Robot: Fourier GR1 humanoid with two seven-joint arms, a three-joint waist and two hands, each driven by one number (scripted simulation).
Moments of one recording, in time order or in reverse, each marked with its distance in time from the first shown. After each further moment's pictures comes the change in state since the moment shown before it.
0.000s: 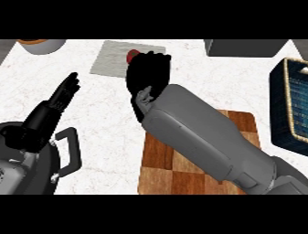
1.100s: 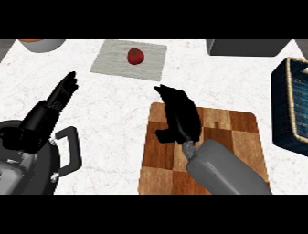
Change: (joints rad) left arm 0.001 0.018 -0.011 -0.017 0.009 0.021 0.000; right arm 0.543 -0.095 0.097 -0.152 0.217 -0.753 -0.545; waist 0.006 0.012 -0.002
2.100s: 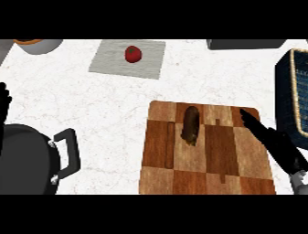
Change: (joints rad) left arm 0.163 0.097 0.173 0.069 -0.075 0.277 0.005; right arm 0.525 -0.404 -0.416 -0.219 -0.904 0.468 -0.484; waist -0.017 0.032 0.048
